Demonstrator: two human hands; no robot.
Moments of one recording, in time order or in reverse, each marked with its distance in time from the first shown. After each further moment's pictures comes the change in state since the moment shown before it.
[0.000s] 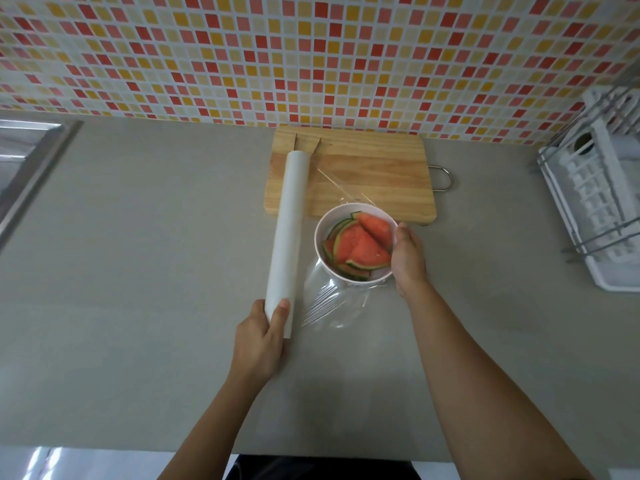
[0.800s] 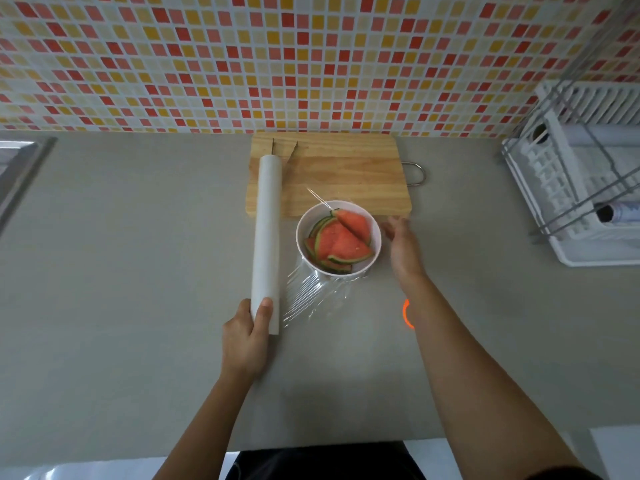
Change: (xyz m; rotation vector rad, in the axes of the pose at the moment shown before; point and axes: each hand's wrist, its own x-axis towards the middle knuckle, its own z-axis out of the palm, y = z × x) left_hand 0.006 -0.011 0.001 0.017 0.086 0.158; right_hand -0.016 -0.017 -0.031 -0.119 -0.042 0.031
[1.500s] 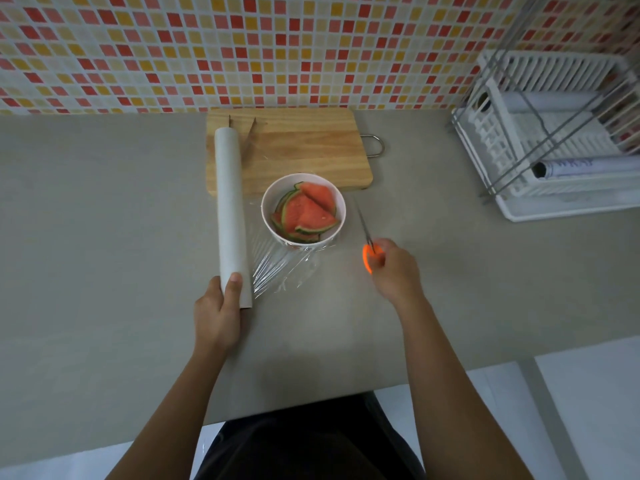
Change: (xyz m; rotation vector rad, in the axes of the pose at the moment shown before) left_hand 0.002 -0.007 -0.001 -0.043 -0.043 0.028; right_hand -0.083 0.033 -0.048 -0.656 0.080 -0.100
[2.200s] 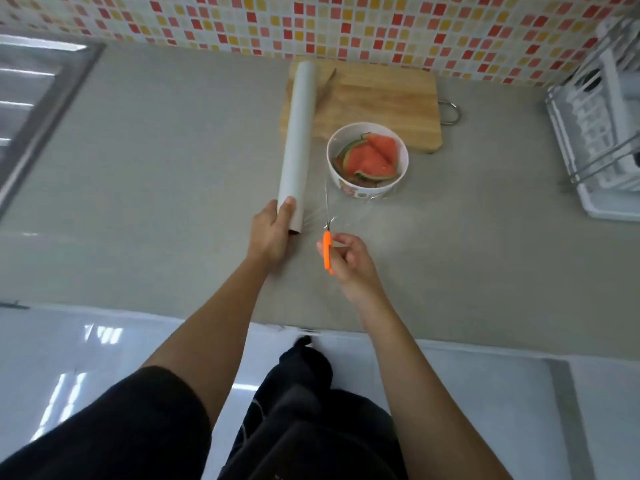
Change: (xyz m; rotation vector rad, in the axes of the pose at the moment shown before) left_hand -0.002 0.005 -0.001 -0.079 0.022 -0.064; right_hand -0.122 -0.046 0.063 0.904 -0.496 -0.014
